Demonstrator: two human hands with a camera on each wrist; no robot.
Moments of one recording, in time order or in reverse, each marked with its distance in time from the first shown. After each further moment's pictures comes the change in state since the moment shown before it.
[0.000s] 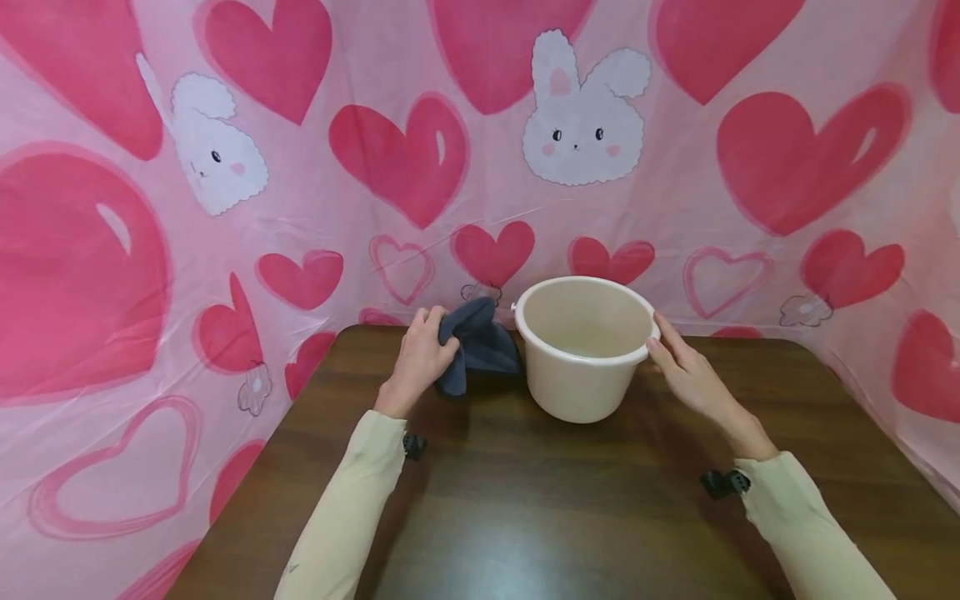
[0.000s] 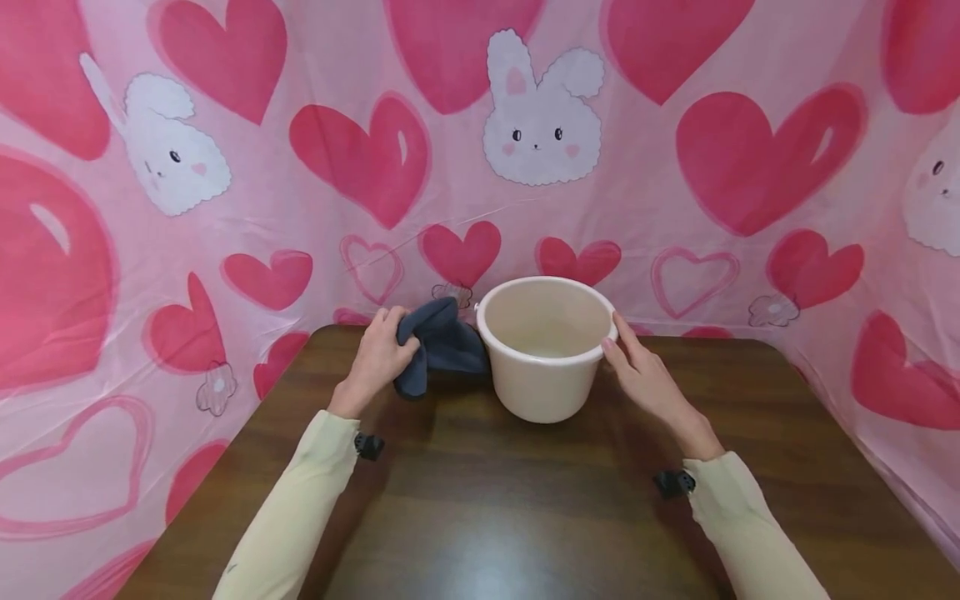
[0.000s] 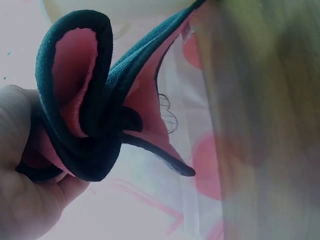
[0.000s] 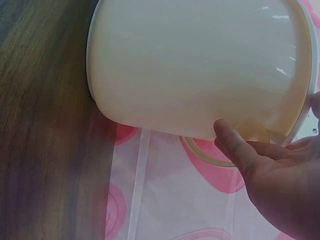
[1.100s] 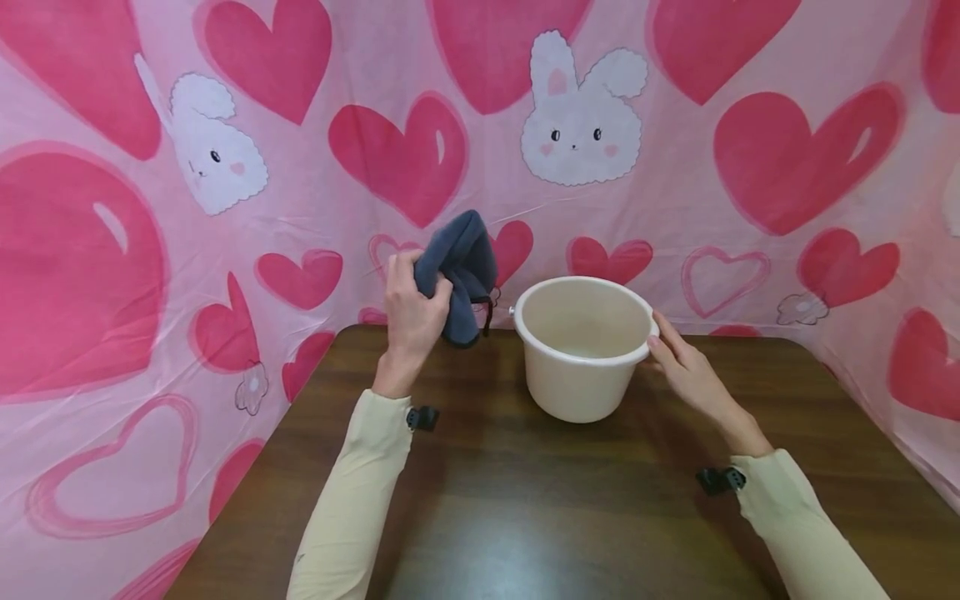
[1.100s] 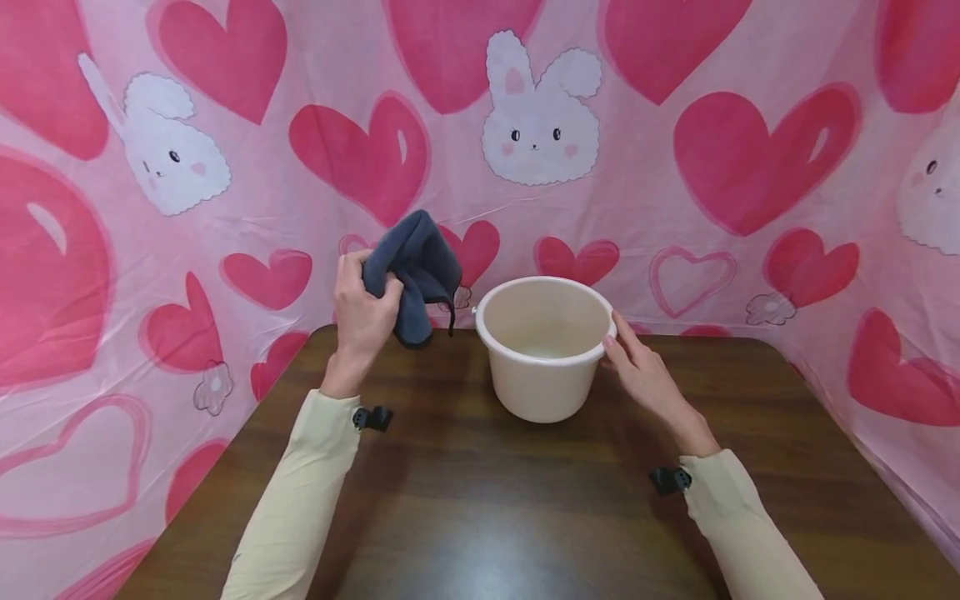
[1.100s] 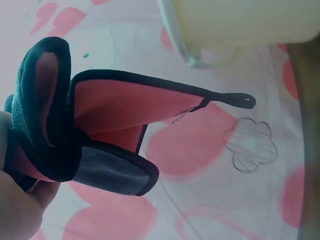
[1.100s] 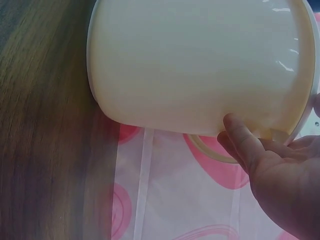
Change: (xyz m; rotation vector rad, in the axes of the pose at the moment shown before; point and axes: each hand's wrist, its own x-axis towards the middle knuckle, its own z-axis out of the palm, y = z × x) left_hand 0.035 0.059 -0.048 -0.303 0.533 0.172; right_hand 0.000 0.002 0.000 0.113 0.019 -0.022
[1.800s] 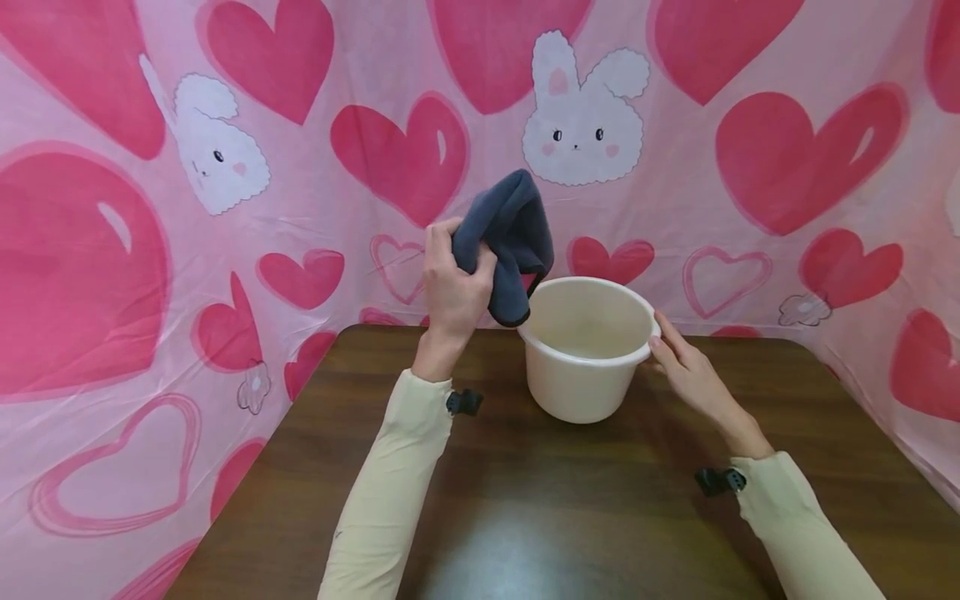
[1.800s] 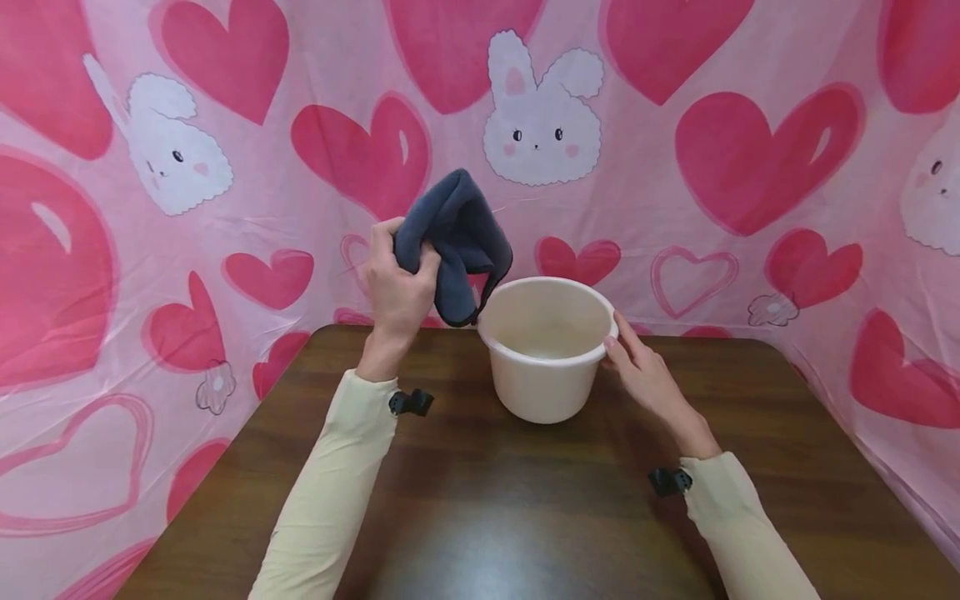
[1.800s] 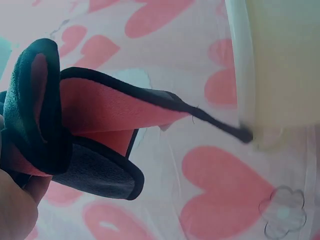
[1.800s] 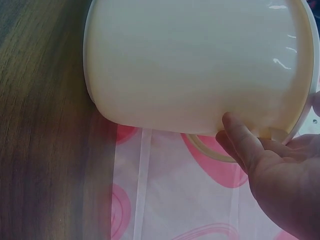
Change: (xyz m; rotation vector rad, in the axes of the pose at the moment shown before) left_hand 0.019 0.054 0.031 -0.196 0.057 0.070; right_hand 0.001 -0.001 0.002 0.036 -0.008 0.005
